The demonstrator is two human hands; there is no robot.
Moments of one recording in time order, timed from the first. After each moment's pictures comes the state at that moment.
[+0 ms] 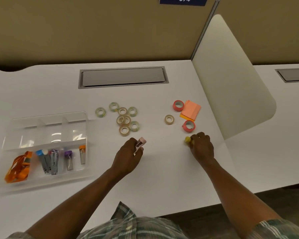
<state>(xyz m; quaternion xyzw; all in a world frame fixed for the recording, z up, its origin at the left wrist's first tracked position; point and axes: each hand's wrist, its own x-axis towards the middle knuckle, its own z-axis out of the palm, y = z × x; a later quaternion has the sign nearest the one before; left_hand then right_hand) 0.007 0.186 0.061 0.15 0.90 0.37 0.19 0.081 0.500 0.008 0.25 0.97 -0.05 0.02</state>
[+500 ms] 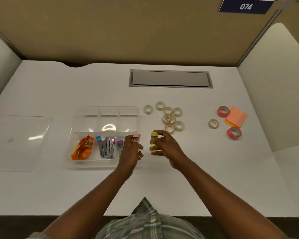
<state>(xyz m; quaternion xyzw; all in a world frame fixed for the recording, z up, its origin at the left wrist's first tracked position) -0.009 0.035 0.076 -0.14 0.75 0.62 0.19 0.004 0.195 0.095 0.24 0.65 -0.70 0.17</state>
